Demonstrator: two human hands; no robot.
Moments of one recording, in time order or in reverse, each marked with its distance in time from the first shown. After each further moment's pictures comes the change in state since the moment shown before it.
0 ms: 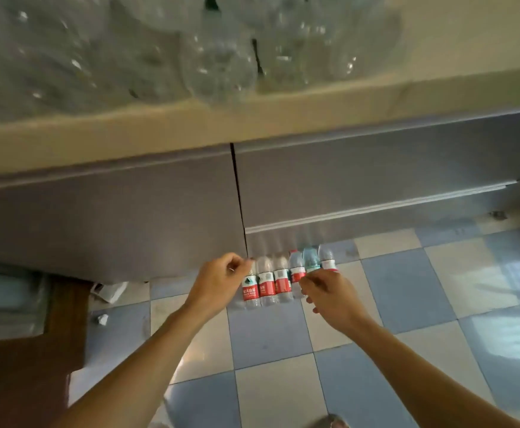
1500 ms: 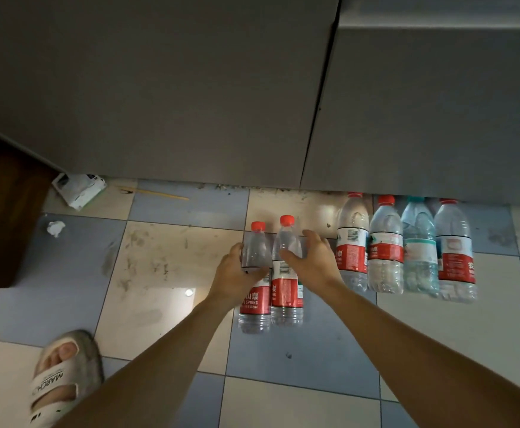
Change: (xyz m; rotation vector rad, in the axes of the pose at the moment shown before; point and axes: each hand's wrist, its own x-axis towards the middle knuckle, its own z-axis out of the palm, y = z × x) left_hand 0.205 -0.420 0.227 -0.144 0.205 -0.353; right_hand 0.310 0.272 0.302 -0.159 -0.159 -0.106
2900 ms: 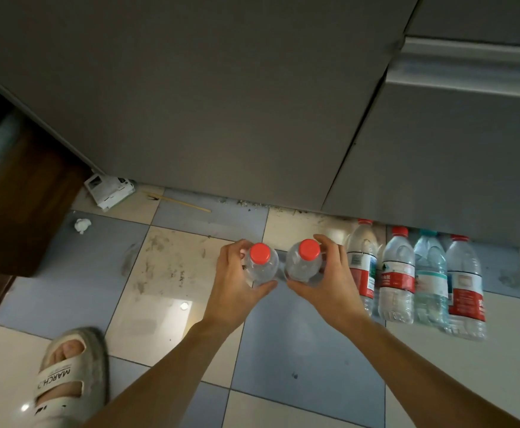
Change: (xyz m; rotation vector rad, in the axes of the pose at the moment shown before) left_hand -0.020 -0.006 -0.022 -0.133 0.309 0.393; right_hand -0.022 -0.003 -0.008 0.078 0.063 -0.384
